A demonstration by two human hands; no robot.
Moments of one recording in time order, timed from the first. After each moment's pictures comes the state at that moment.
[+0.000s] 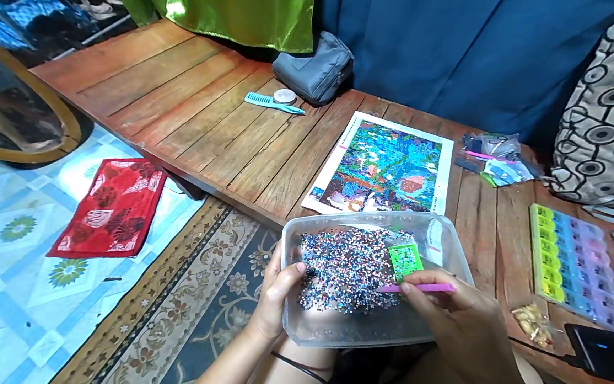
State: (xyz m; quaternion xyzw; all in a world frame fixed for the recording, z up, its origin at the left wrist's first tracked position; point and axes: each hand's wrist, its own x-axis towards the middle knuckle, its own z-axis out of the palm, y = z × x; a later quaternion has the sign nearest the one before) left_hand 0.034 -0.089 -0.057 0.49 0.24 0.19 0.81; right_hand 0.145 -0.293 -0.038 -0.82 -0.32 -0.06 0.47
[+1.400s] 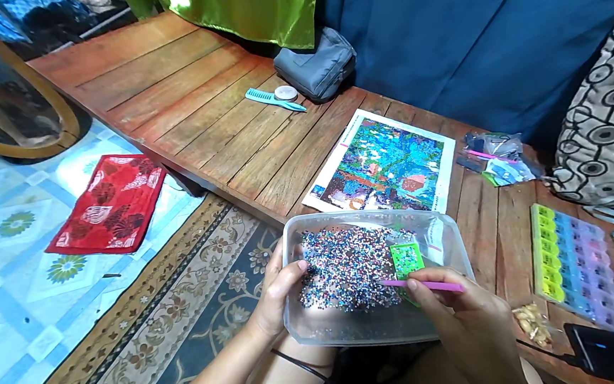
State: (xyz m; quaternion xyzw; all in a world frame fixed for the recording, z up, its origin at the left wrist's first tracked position) left_hand 0.034 -0.087 -0.060 0.50 0.23 0.19 0.81; right_hand 0.144 -0.293 -0.038 -0.83 -0.30 -0.06 0.47
